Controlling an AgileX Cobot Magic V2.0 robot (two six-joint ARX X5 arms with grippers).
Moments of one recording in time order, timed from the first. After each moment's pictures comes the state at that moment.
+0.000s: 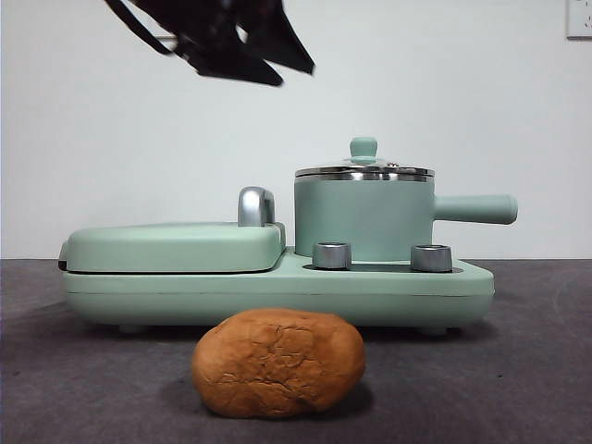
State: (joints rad) left arm -0.52 1.58 1.25 0.03 0.36 0.21; right arm 0.18 0.57 0.76 -0.64 -0.29 -0.34
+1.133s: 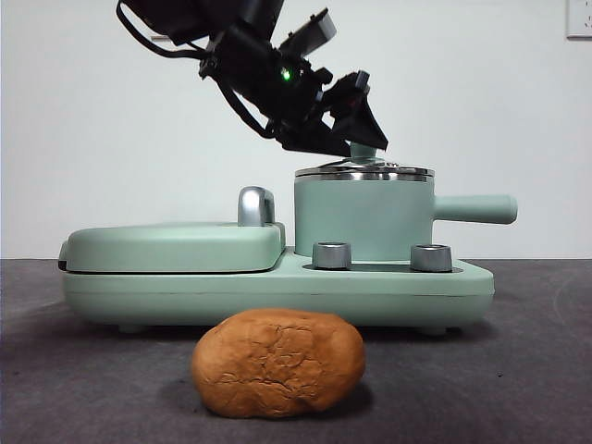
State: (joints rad) left arm -0.59 1.97 1.55 0.04 0.37 0.16; right arm 0.18 0.57 0.76 -0.64 -0.29 -0.34
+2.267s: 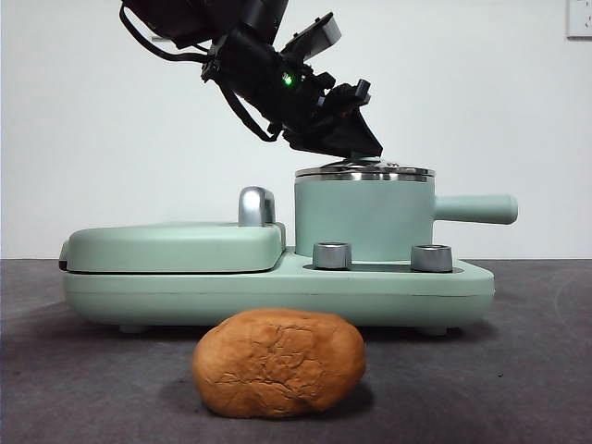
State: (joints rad) left arm -0.59 1.97 1.55 0.03 0.36 0.23; right arm 0.18 0.59 0.76 -0.64 -0.29 -0.34
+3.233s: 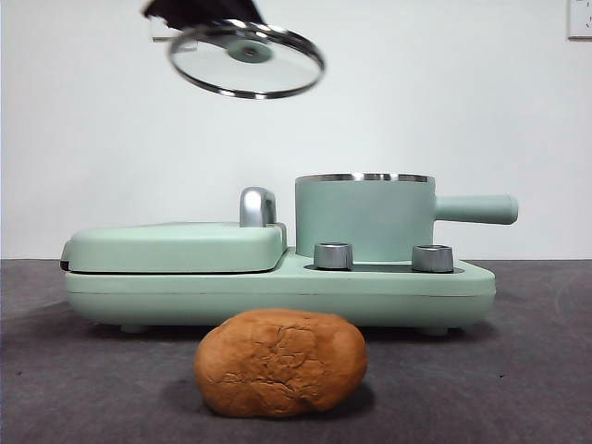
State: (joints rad) left arm -0.43 1.53 1.52 -0.49 0.36 0.19; right arm 0.18 0.59 0.76 -0.64 -0.29 -0.34
